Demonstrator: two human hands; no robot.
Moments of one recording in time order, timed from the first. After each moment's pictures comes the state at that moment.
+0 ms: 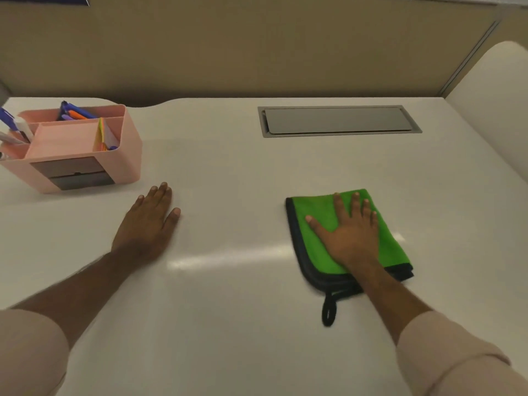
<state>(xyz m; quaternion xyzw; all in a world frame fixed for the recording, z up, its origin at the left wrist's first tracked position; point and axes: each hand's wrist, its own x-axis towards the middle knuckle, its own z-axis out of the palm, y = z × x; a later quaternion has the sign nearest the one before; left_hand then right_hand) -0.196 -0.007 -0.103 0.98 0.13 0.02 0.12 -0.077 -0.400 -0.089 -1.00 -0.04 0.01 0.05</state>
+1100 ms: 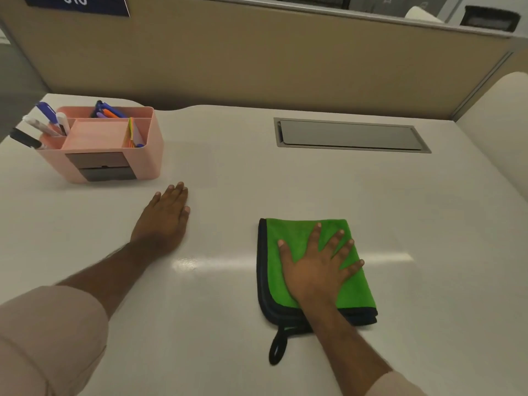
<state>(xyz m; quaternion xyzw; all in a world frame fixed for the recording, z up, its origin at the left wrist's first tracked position) -0.195 -0.012 -0.100 0.98 0.14 0.02 0.12 -0.163 -0.325 -0.089 -1.00 0.02 0.03 0.07</state>
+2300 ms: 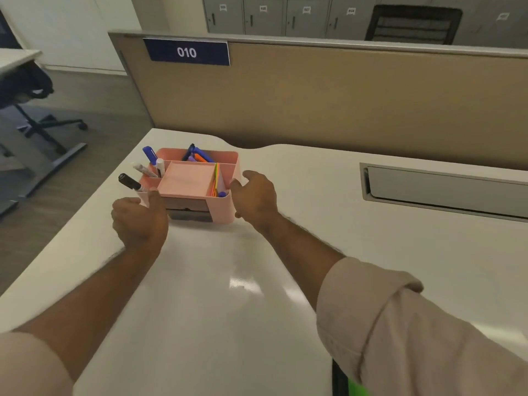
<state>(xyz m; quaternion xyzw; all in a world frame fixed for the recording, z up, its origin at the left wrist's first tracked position) -0.192 0.122 -0.019 0.59 0.65 0.36 0.30 -0.064 -0.007 0.014 -0.85 -0.17 0.22 0.46</state>
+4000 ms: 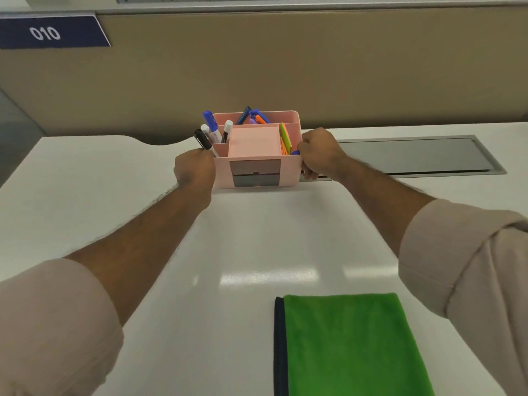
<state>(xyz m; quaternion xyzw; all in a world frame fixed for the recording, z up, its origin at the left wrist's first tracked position) 0.037 0.003 -0.017 0.61 0.46 0.21 0.60 0.156 -0.194 0.008 -0.91 -0.15 0.15 0.36</state>
